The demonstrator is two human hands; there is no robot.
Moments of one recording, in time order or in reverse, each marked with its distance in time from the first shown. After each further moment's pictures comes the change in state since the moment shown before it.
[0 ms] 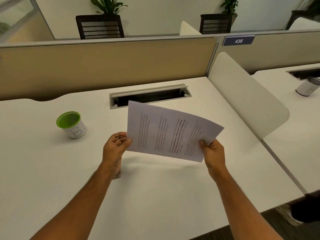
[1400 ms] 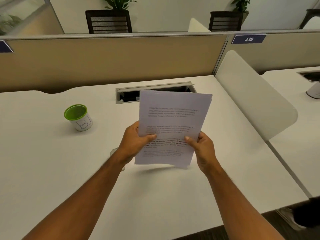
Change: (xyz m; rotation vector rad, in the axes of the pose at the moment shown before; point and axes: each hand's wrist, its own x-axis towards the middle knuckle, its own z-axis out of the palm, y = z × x) left_hand -0.022 0.038 0.049 0.407 -0.277 0.132; right_hand 0.008 0.004 0.032 0.198 -0.223 0.069
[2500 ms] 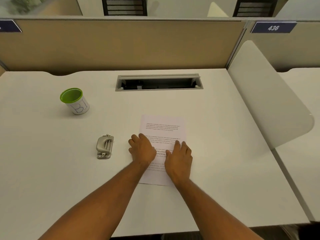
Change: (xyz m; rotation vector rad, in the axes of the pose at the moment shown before) left_hand 0.014 -0.072 0.123 1.021 0.328 -0.575; right_hand -0.013 0.074 0.003 -1.288 -0.004 -0.027
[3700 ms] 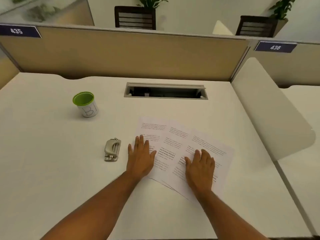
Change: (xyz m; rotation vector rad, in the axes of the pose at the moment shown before) left_hand 0.002 -0.060 0.006 0.074 0.046 0.392; right_hand -0.001 0.046 -0.024 -0.246 0.118 -0.057
